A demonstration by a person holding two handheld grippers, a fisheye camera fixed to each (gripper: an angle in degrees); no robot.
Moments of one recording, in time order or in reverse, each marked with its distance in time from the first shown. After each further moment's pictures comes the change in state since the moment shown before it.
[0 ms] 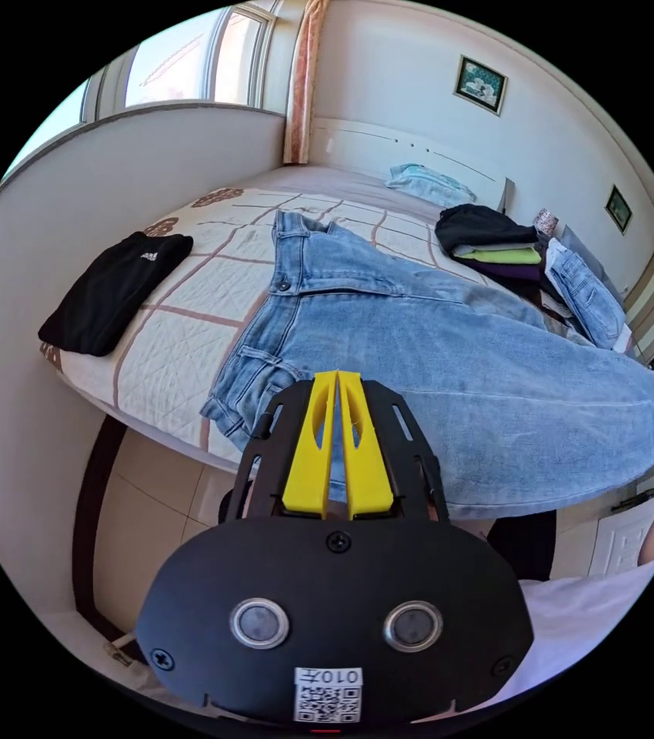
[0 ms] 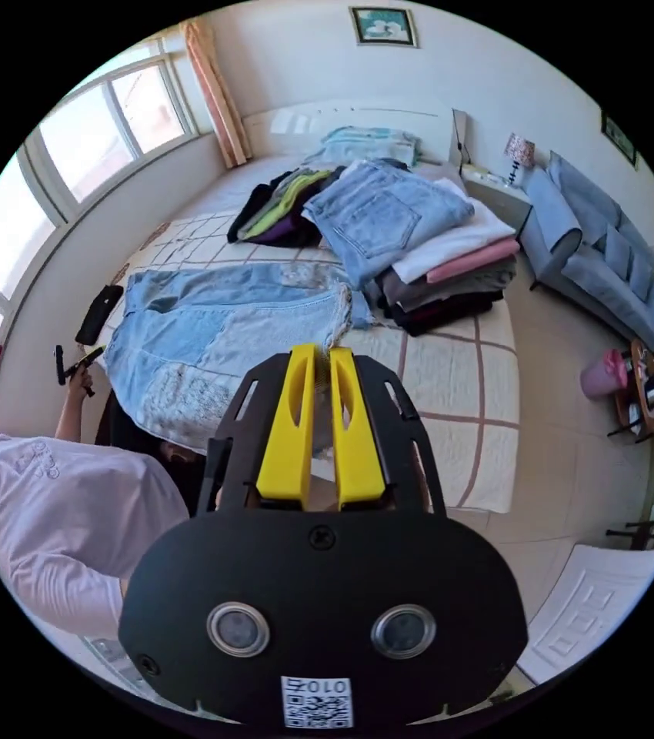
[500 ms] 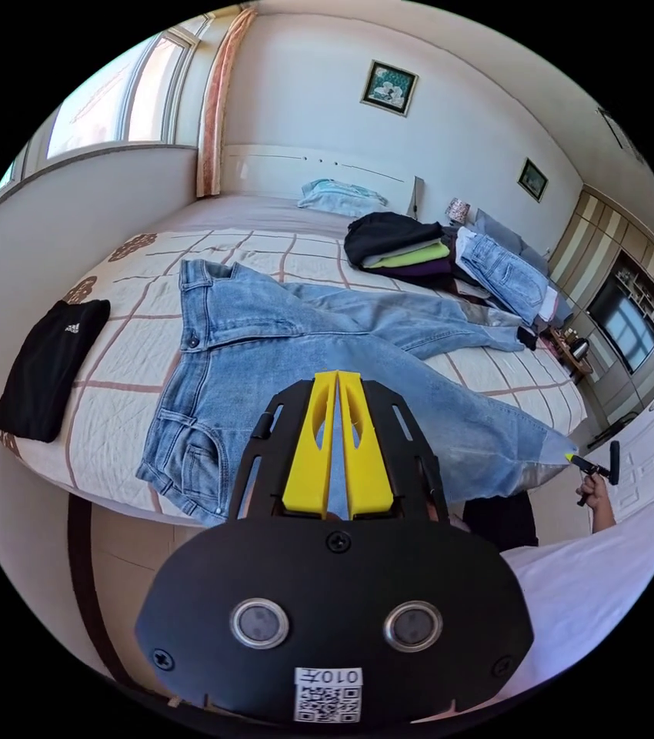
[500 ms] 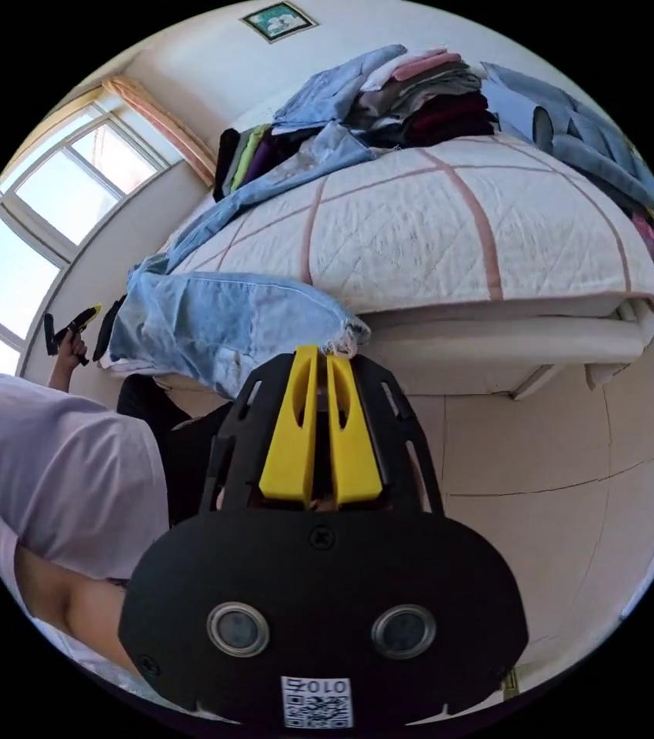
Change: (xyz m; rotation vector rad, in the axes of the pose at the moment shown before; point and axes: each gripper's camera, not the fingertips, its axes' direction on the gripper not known) left arm 0.048 -0.030 -0.006 0.052 0.166 0.234; right arm -0.054 0.198 0.084 0.168 -0.189 -0.089
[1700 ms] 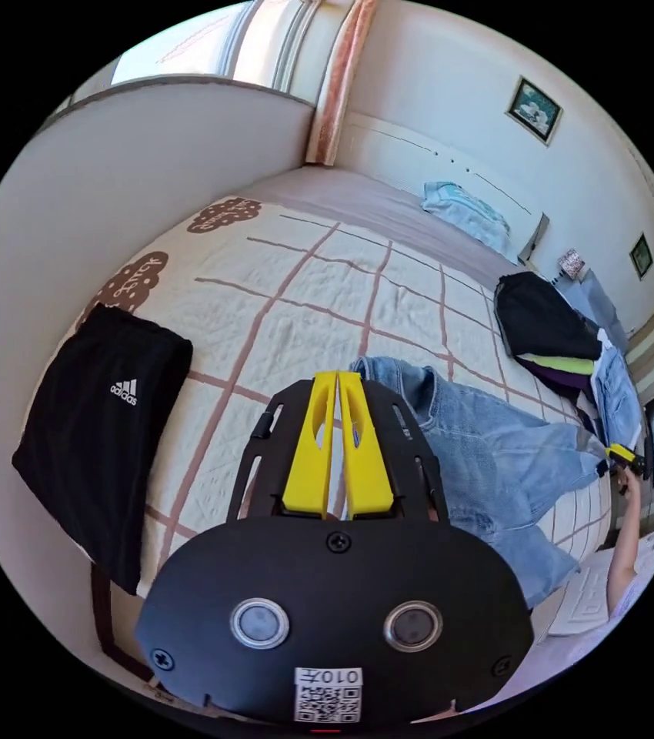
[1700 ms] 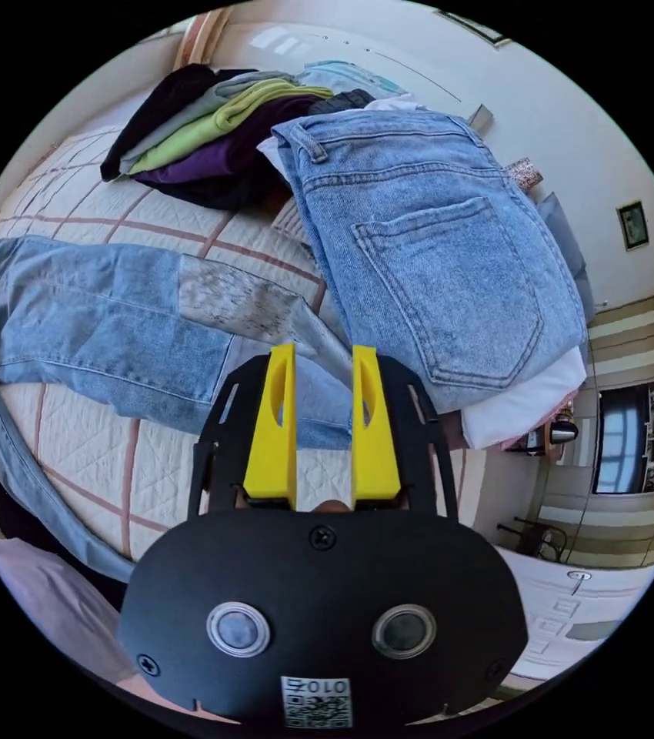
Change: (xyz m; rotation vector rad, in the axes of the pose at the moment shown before) left arm -0.274 -0.233 0.147 -0.051 -0.096 -0.170; right arm -0.054 -0.466 0.174 -0.181 0.598 -0.161
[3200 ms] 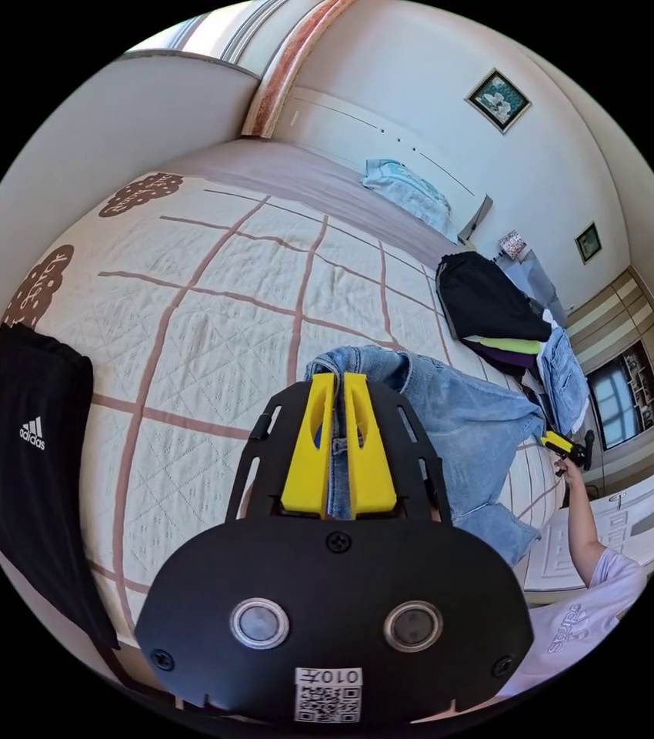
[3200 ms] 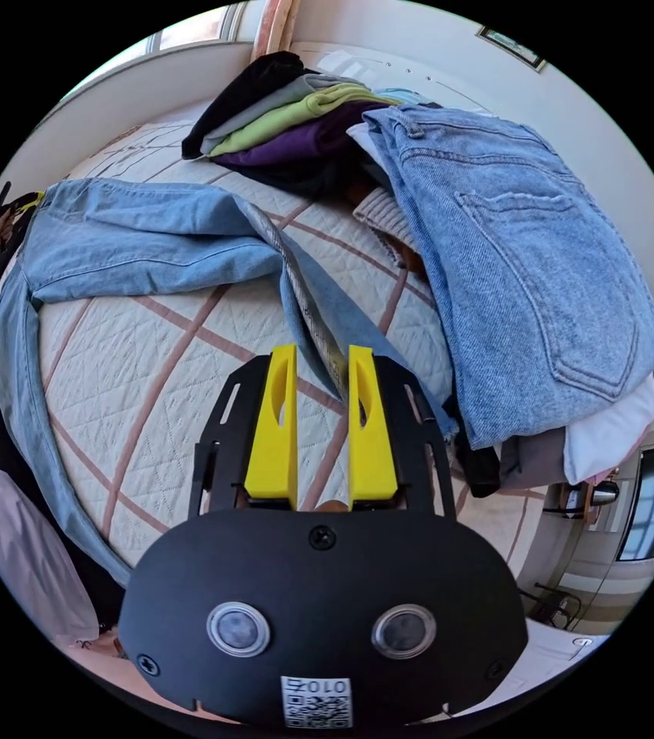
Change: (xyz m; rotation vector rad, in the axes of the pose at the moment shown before) left arm -0.029 -0.120 0.114 -0.104 0.210 -0.014; right arm -0.037 -0.050 0.112 0.076 -0.176 -0.141
